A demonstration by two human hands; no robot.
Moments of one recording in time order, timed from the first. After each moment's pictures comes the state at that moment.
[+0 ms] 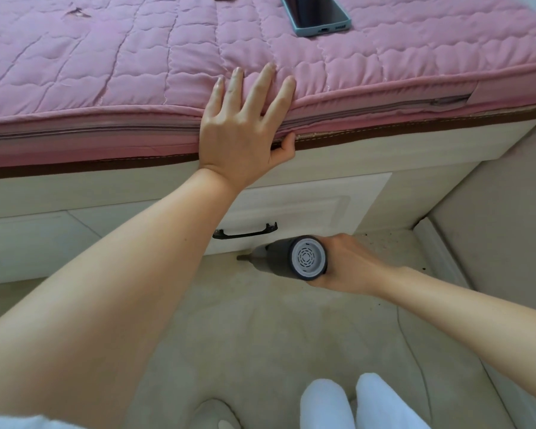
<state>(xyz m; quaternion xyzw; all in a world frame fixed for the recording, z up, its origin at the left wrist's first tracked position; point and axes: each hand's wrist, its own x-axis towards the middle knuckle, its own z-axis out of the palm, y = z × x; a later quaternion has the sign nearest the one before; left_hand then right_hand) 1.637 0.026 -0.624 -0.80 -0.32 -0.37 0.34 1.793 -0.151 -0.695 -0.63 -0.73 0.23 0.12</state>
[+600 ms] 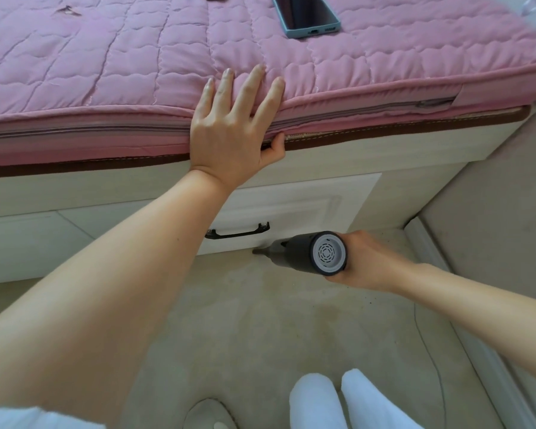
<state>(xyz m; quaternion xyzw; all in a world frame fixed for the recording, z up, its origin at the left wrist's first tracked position) 1.637 0.026 -0.626 -0.79 -0.33 -0.37 0.35 1.827 -0.165 -0.685 -0.67 -0.69 0.25 0.09</state>
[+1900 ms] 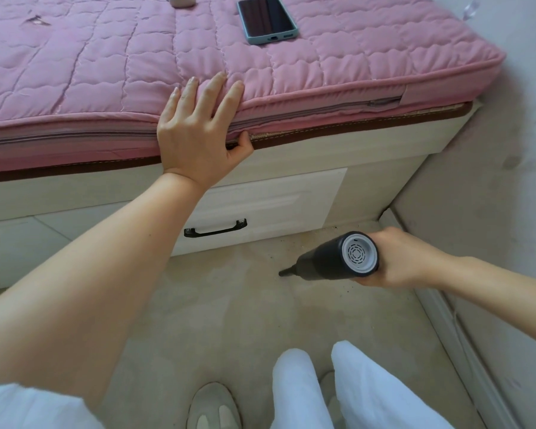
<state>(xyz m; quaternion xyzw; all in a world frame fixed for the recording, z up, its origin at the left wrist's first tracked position) 1.638 0.020 -0.626 -0.79 -0.36 -0.40 0.29 1.887 -0.220 -0.649 -0.69 -0.69 0.24 0.04</state>
